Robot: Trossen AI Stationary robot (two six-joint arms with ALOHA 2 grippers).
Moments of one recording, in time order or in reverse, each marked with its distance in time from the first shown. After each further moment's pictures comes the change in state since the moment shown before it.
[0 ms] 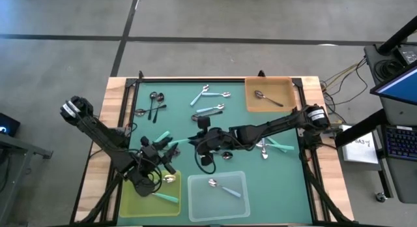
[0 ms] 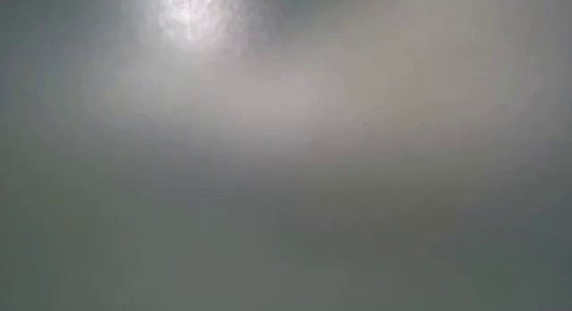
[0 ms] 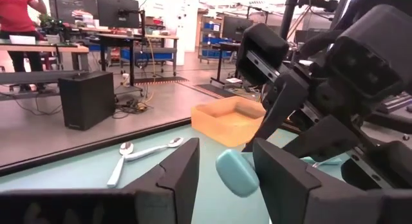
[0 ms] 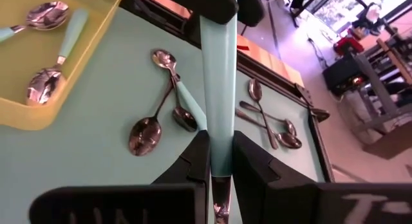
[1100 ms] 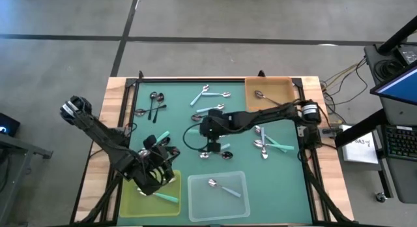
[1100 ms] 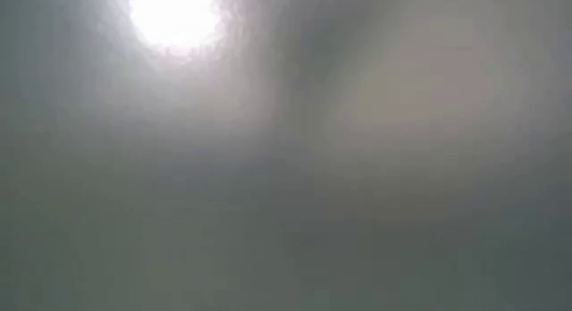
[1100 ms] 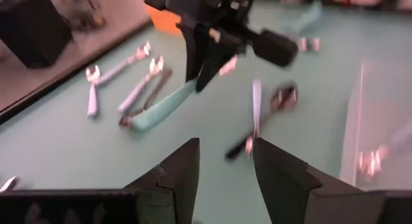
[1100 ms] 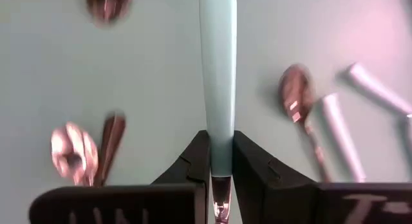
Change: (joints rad) left arm 0.044 -0.003 0.182 -0.571 0.518 -0.141; right arm -0.188 0.058 0.000 -0.386 -0.160 0.367
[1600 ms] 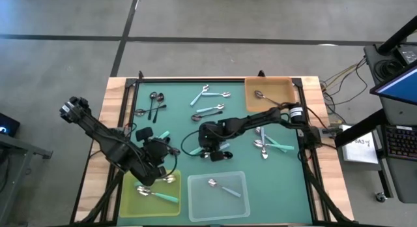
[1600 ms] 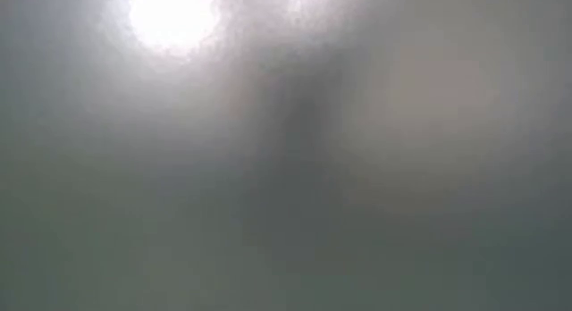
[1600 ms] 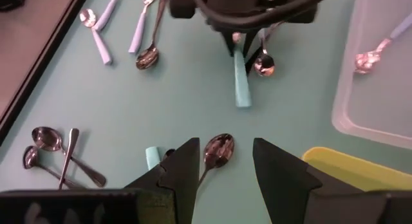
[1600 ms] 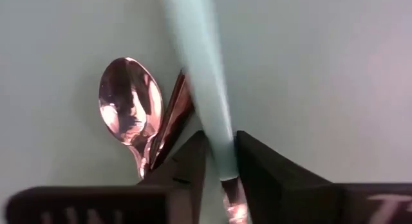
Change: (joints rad) left arm 0.078 0.006 0.394 -0.632 0.423 0.084; right arm 0.008 0.197 0.006 -0.014 -0.243 -0.154
